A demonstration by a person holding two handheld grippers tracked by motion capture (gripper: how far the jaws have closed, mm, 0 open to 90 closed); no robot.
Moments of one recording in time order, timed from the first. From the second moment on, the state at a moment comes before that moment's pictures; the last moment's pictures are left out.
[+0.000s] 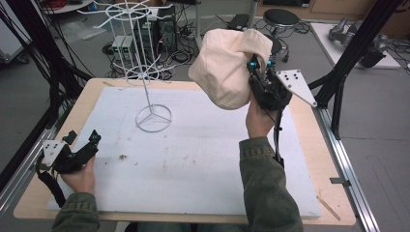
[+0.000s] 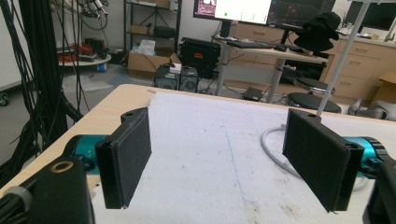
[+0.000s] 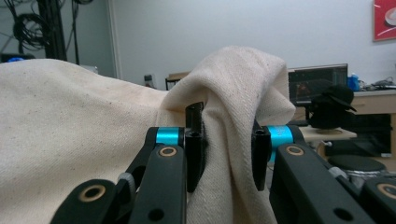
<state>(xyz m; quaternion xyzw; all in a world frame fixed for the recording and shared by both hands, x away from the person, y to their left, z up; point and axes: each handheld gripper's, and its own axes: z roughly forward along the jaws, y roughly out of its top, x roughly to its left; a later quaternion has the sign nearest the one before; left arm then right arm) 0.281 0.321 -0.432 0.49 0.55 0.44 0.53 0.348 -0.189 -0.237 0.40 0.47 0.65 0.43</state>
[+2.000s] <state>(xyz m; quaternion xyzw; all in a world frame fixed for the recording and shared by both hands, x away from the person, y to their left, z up) 0.278 0.327 -0.435 0.48 0.55 0.43 0.53 0.394 -0.084 -0.158 0.29 0.43 0.79 0.34</state>
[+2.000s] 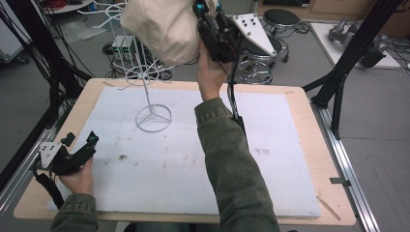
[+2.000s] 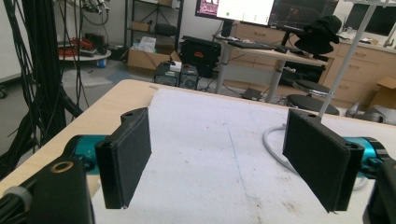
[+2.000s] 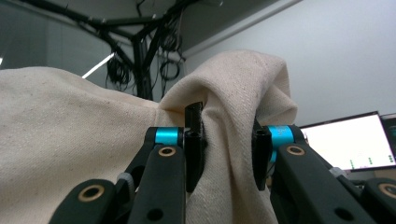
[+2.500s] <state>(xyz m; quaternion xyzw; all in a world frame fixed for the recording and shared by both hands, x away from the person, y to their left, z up) 0.279 0.325 -0.436 0.48 0.55 0.42 0.53 0.393 -0.099 -0.222 0.29 0.50 0.76 0.31</state>
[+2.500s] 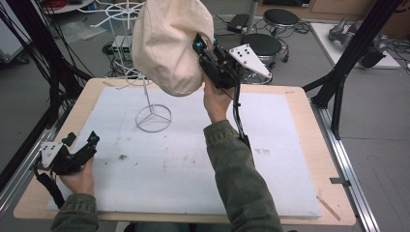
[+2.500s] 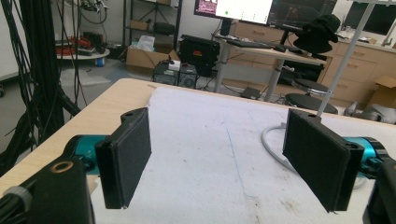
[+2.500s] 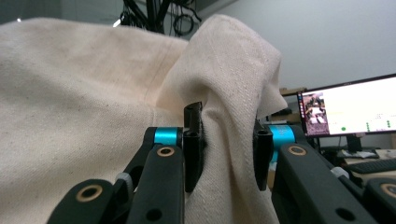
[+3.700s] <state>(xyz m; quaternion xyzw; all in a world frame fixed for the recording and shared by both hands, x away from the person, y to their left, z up) 0.279 0.324 -0.436 0.48 0.56 0.42 0.53 0.408 -0.111 -0.286 0.27 0.62 0.67 0.31</state>
